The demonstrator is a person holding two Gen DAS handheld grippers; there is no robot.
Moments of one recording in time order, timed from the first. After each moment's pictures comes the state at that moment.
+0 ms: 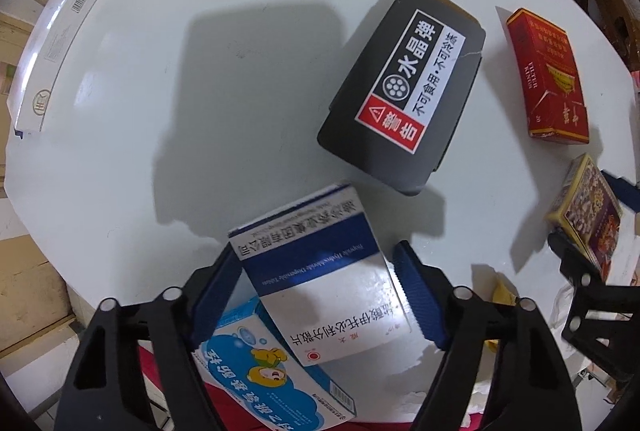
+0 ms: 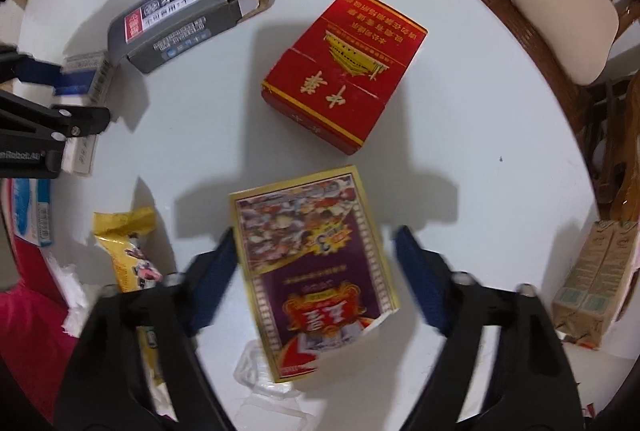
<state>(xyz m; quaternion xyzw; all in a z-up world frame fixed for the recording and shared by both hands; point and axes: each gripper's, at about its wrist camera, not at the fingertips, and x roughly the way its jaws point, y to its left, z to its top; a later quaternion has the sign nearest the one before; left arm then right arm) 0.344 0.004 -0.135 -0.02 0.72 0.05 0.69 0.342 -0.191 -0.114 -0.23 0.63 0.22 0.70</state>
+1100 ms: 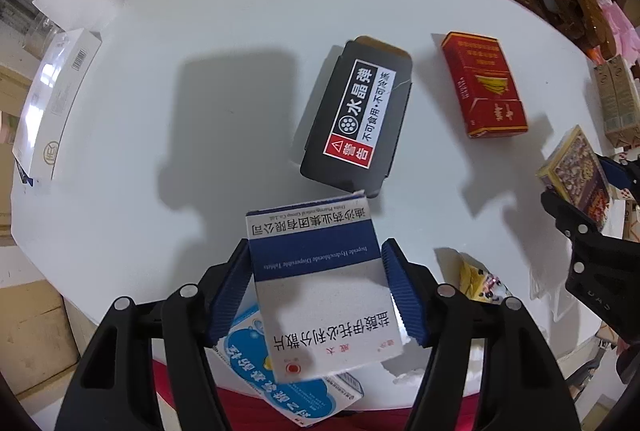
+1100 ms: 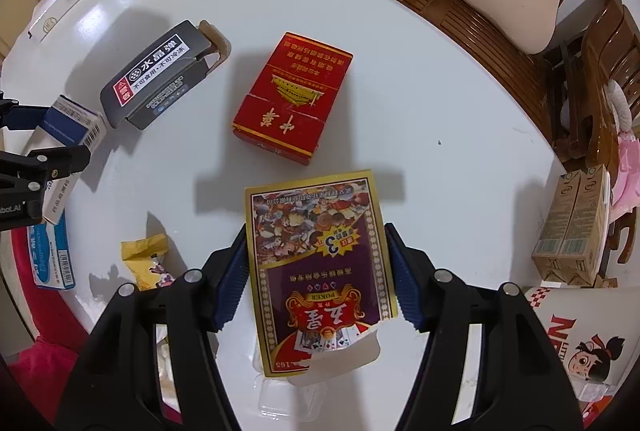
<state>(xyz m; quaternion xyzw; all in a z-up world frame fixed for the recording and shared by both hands) 0.327 -0.042 -0.055 0.02 0.68 0.00 0.74 0.335 -0.209 -0.080 -0.19 0.61 0.14 0.76</state>
